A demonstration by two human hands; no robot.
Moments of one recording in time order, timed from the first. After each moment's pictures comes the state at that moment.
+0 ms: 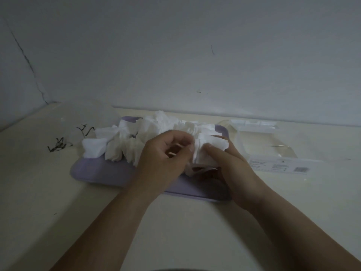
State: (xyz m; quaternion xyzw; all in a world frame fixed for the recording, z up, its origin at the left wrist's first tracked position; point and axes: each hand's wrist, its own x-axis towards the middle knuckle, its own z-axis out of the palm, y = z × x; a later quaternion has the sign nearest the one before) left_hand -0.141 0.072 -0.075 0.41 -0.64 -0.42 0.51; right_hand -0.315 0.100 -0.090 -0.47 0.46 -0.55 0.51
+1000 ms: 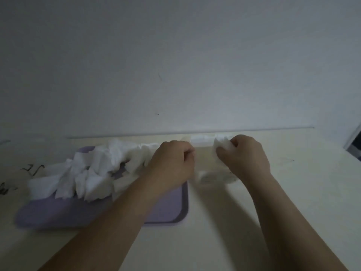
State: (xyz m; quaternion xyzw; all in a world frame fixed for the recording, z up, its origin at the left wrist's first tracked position) left_hand -0.260 0.045 -0.044 0.44 -0.83 -0.20 0.29; right_hand -0.442 0.103 -0.043 -0.43 0.82 -0.35 0.08
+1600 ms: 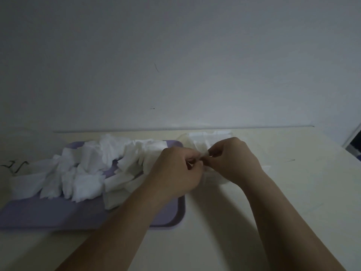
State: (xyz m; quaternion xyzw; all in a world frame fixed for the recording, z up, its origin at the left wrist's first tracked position) left_hand -0.271 0.048 -0.073 0.40 -0.80 -0.29 0.35; right_hand -0.437 0.087 -0.054 -0.54 0.79 -0.28 0.12
